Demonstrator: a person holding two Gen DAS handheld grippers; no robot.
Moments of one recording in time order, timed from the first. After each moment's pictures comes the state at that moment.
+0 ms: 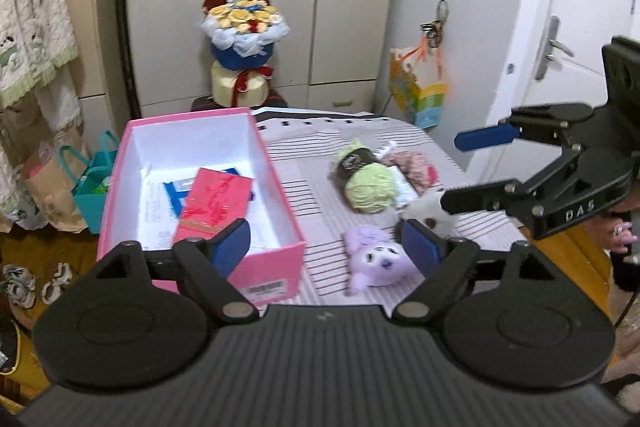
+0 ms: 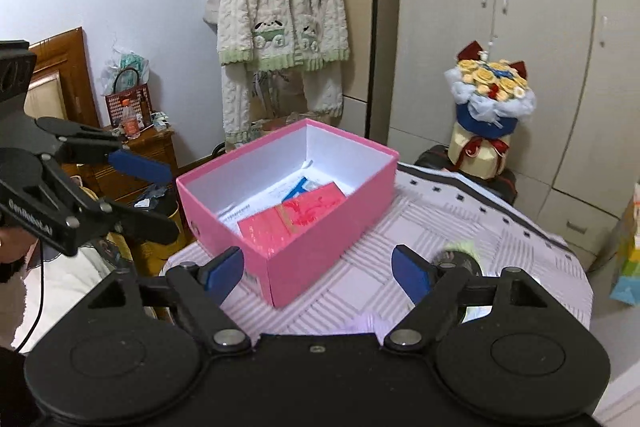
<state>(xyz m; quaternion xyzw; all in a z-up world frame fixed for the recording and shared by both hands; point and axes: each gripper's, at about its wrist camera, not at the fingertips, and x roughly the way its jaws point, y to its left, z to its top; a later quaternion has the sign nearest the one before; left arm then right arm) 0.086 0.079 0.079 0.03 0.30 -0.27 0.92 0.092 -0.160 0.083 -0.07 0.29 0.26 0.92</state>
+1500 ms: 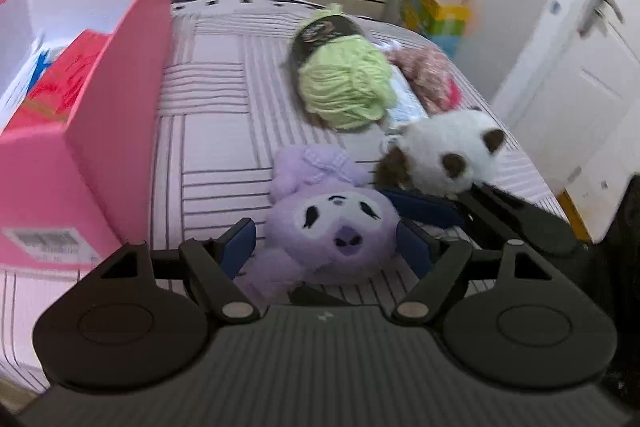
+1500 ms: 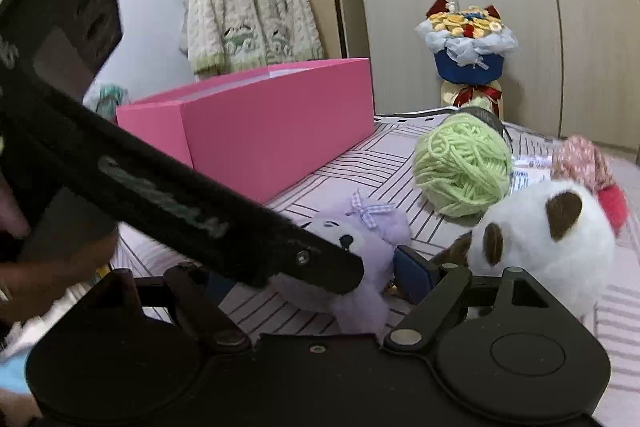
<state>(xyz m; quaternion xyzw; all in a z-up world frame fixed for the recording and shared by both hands) 0.170 -0.041 -0.084 -0.03 0.41 -0.25 0.88 0.115 -0.188 -0.113 0.03 0.24 0.26 0.94</state>
